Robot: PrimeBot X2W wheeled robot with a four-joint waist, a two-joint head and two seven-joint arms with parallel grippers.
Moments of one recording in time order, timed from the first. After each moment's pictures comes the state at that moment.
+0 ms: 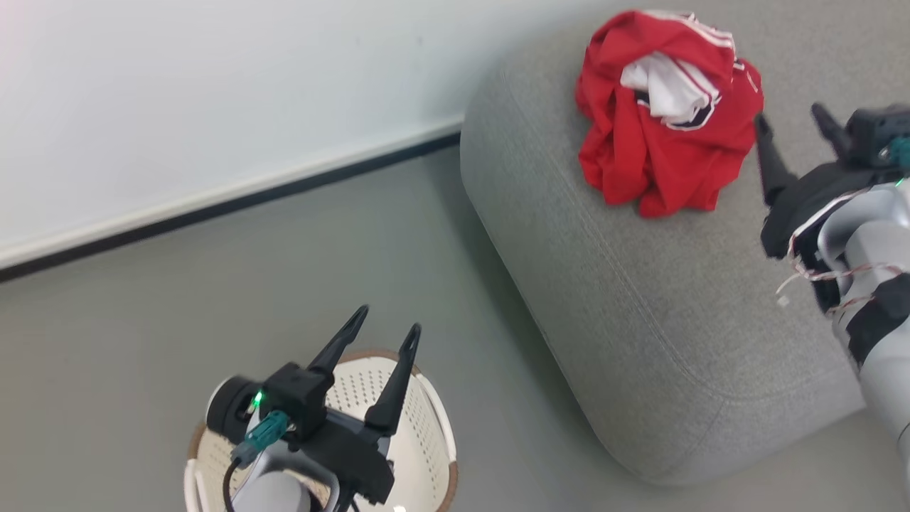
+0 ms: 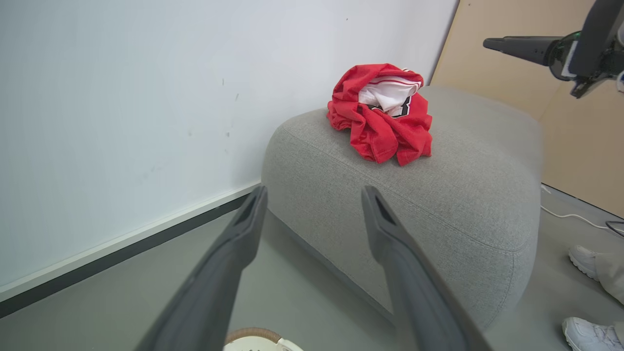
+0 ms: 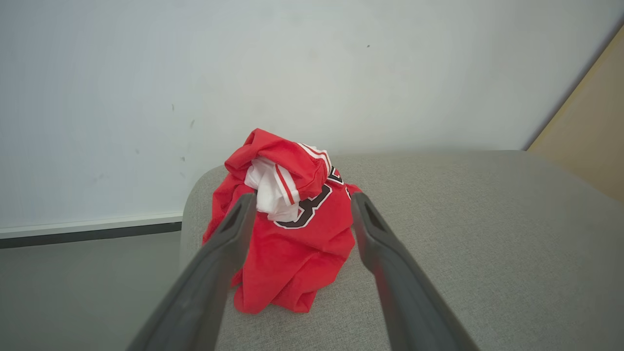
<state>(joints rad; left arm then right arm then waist) -0.31 0.15 -0.48 0.28 -0.38 -0.06 -0.20 -1.08 -0.30 0.52 1.20 0.42 0.10 -0.25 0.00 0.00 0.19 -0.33</state>
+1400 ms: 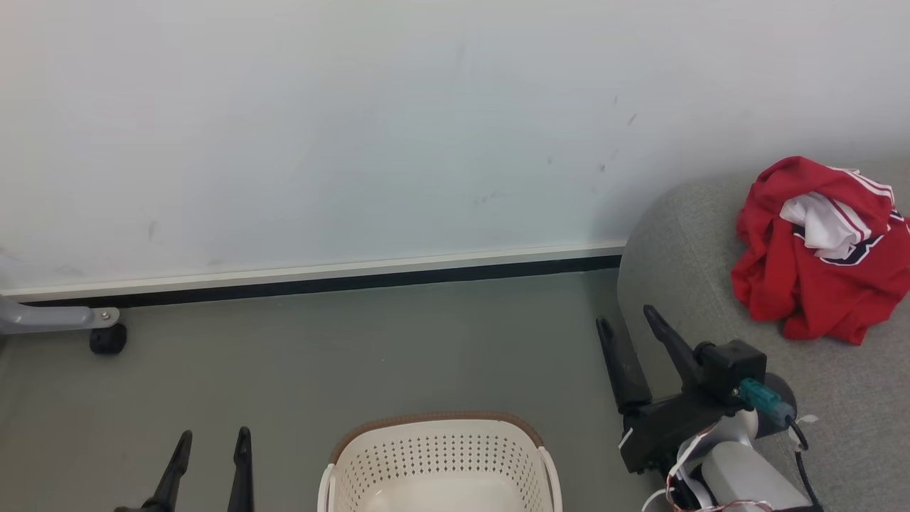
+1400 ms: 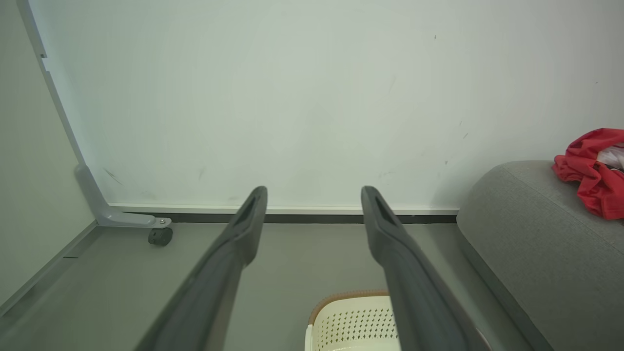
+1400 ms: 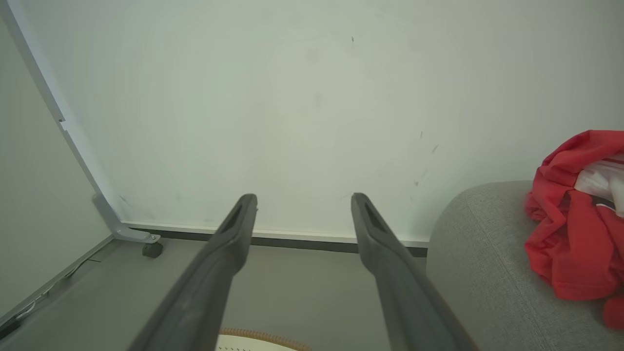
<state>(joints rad) 0.10 0.25 -0.20 0.11 -0.44 0.11 -0.25 -0.40 -0.16 0.48 0.52 0.44 0.00 -0.25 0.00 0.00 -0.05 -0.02</state>
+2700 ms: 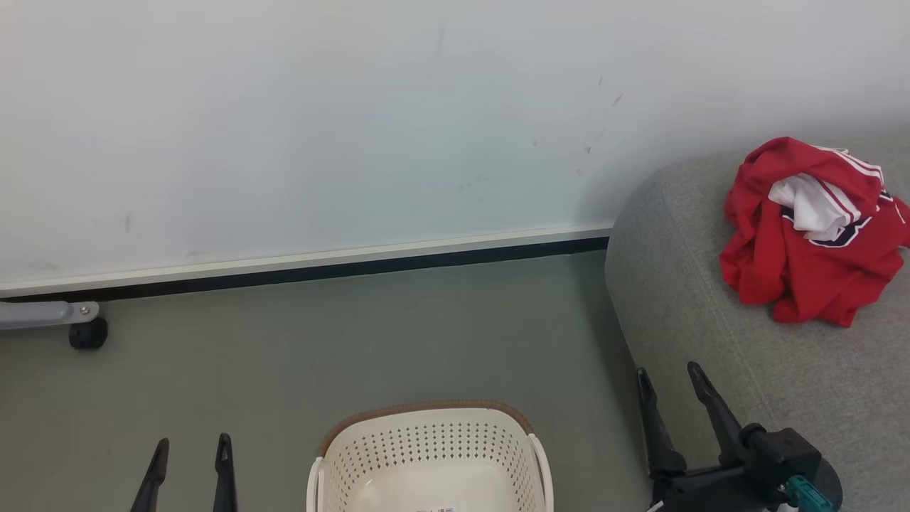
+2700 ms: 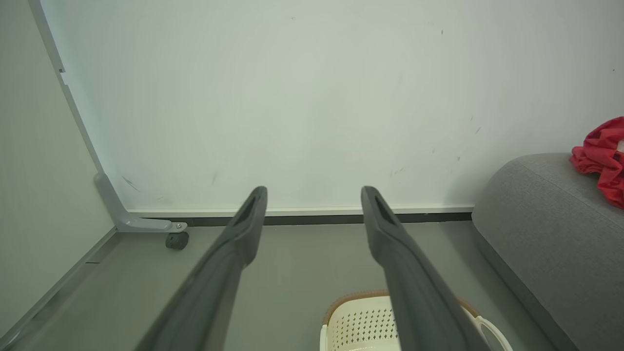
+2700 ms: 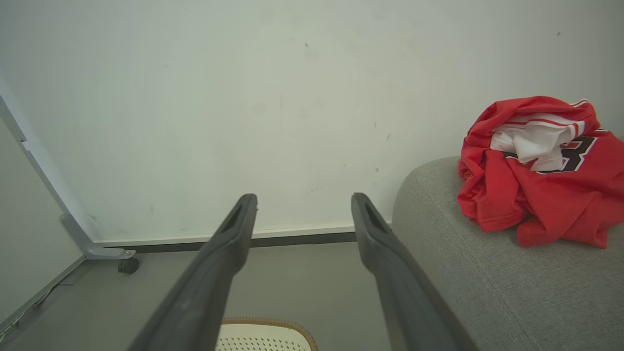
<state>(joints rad) 0.17 0.22 -0.12 0.03 -0.34 0.12 -0.25 -0.07 -0.17 0.38 0.14 0.37 -0.11 -0.25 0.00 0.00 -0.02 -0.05</state>
